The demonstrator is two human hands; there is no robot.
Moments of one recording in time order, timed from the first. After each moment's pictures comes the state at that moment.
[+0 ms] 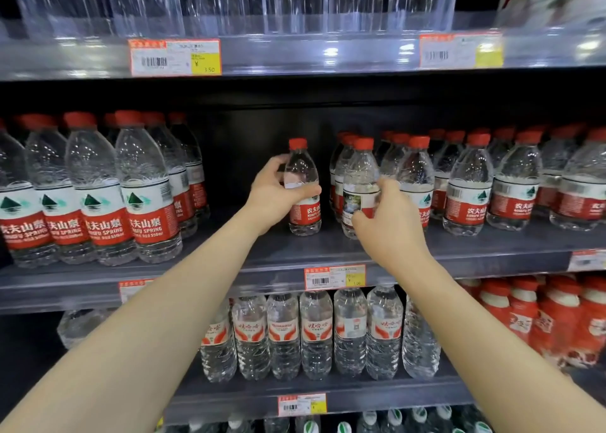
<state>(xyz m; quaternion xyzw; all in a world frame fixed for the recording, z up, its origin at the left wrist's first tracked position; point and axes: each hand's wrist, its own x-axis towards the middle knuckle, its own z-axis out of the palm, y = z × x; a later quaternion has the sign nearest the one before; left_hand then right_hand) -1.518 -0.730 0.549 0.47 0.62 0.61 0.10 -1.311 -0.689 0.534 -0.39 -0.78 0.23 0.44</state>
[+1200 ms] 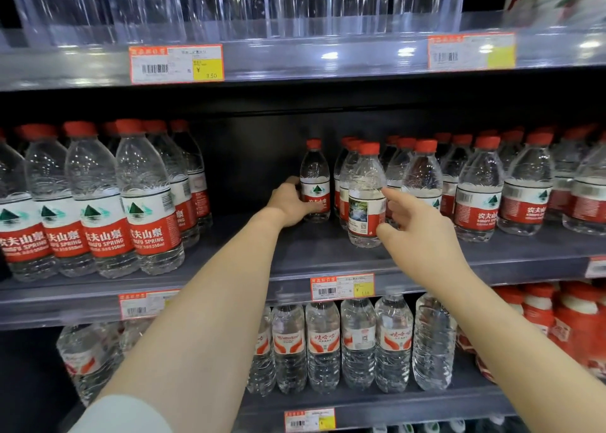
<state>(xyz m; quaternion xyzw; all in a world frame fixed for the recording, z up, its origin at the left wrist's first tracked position) -1.558 -0.665 0.535 0.49 0.75 0.44 0.08 -1.277 -0.701 0.539 -0.37 -0.79 0.26 0.42</state>
